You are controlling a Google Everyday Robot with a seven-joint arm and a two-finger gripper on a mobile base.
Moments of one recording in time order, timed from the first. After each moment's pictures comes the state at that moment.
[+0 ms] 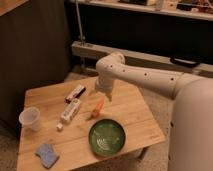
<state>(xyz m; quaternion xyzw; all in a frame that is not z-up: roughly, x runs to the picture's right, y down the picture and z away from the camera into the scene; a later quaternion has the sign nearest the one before) -0.027 0.050 0.822 -0.16 -0.27 -0.56 0.77</state>
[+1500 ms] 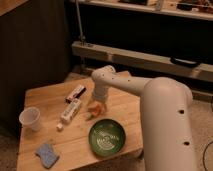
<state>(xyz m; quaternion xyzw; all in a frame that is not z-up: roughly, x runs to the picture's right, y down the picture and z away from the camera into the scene) -0.049 0.109 0.902 -0.25 -0.30 -0.53 0.75</state>
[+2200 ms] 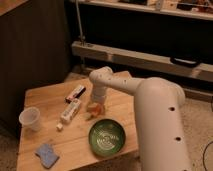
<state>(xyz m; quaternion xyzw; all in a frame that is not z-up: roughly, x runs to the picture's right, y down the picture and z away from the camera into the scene) -0.063 0.118 0.909 -0.27 -0.30 -0.54 0.74</state>
